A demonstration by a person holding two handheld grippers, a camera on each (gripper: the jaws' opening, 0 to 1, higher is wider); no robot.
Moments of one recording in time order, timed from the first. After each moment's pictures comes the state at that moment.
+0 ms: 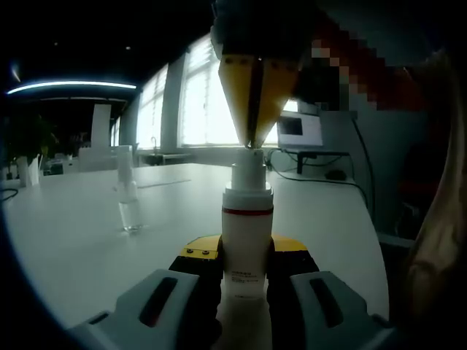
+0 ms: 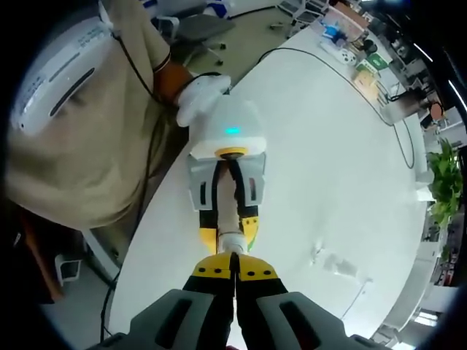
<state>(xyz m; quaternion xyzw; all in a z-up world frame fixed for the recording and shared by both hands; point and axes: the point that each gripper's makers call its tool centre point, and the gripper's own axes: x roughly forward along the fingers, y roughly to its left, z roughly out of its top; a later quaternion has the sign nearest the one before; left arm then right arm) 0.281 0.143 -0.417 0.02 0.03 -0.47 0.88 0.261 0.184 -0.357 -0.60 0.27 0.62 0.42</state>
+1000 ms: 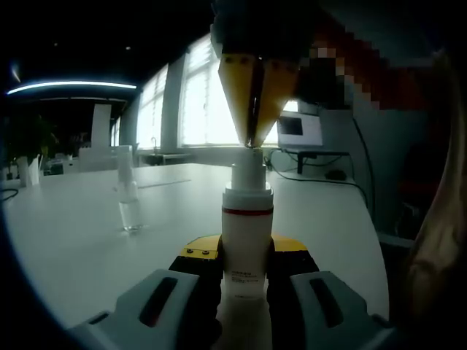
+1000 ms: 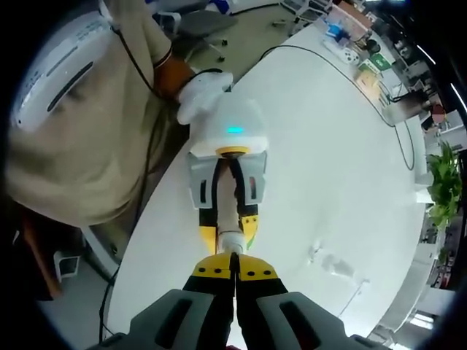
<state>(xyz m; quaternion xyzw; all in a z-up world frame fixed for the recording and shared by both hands) 0.281 0.143 -0.417 0.02 0.03 -0.47 0.88 0.260 0.182 -0.353 -0.61 0.27 0.62 0.42</state>
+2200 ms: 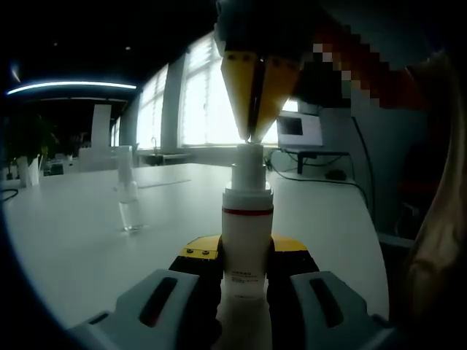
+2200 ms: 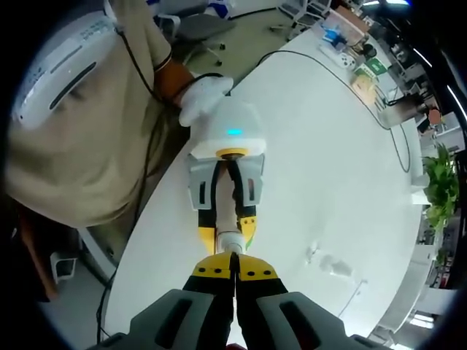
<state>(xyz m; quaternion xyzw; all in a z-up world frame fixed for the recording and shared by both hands) 0.280 0.142 -0.417 0.02 0.03 -0.47 0.88 0.261 0.183 -0.353 -0.60 0.26 0.62 0.43</state>
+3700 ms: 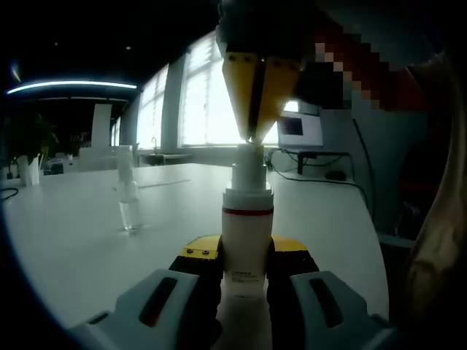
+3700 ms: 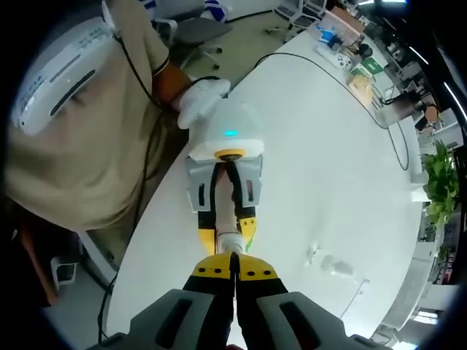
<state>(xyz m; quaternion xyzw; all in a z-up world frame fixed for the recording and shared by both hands) 0.281 0.143 -0.417 0.02 0.03 -0.47 0.88 0.261 0.183 -0.351 -0.59 0.26 0.63 0.44</state>
